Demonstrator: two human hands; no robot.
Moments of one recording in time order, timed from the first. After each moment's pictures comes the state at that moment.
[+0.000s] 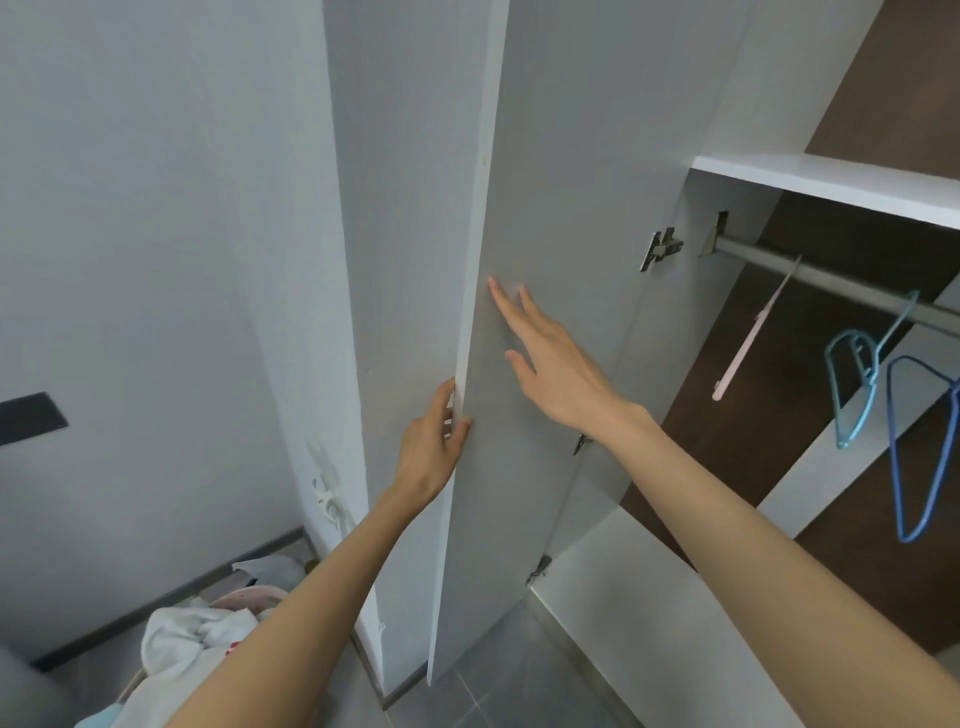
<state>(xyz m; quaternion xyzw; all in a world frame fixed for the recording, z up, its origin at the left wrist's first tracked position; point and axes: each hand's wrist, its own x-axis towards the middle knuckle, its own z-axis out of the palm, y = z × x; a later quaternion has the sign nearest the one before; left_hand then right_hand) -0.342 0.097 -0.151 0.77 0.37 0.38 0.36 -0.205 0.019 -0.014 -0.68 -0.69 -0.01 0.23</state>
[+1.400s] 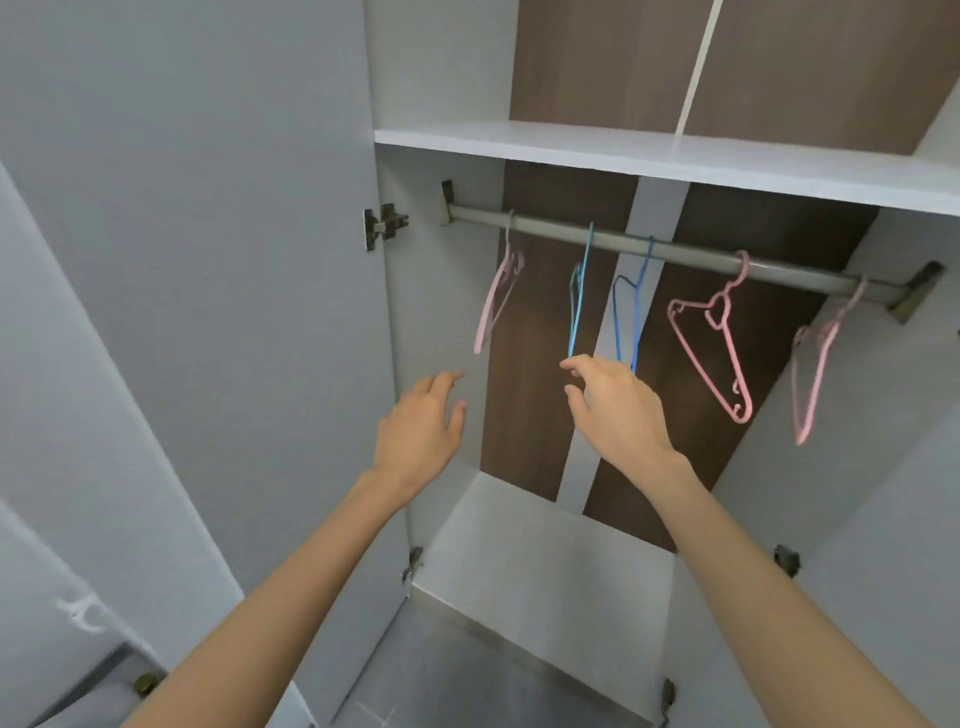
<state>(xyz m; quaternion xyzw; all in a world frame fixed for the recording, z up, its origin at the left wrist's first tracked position) -0.142 -0.055 -0.095 0.92 0.22 0.26 0.20 -0.010 -0.228 -0.053 -0.90 -0.38 -0.16 0.18</state>
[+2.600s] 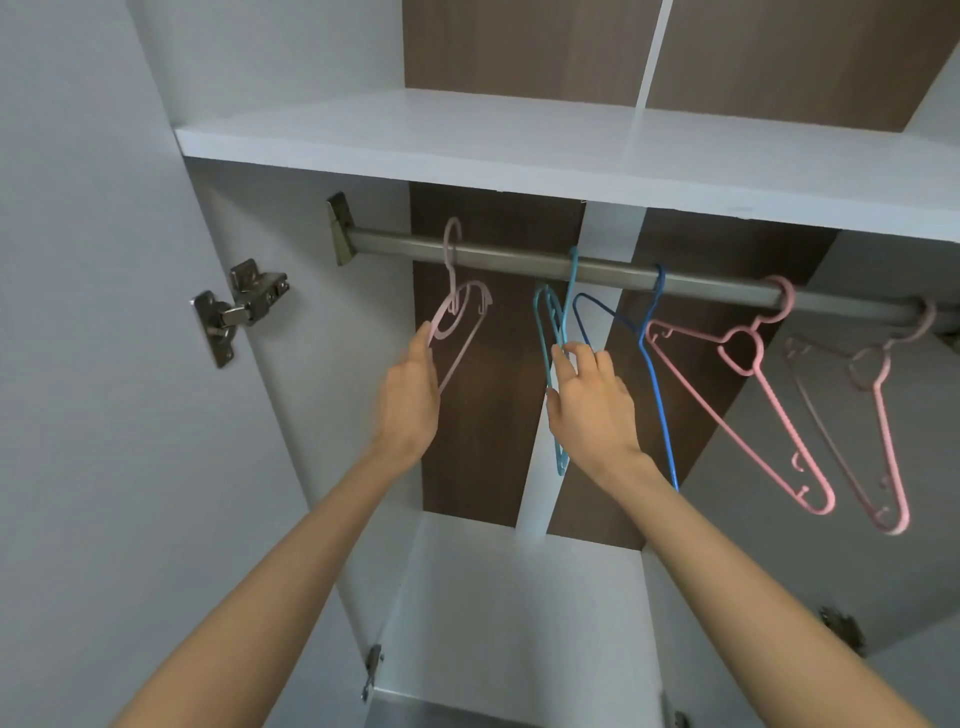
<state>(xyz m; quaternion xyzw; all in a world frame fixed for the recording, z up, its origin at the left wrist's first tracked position) 0.124 0.112 -0.089 0.90 0.17 0.29 0.27 0.174 -0.074 -0.077 -0.96 -0.22 -0.18 0.06</state>
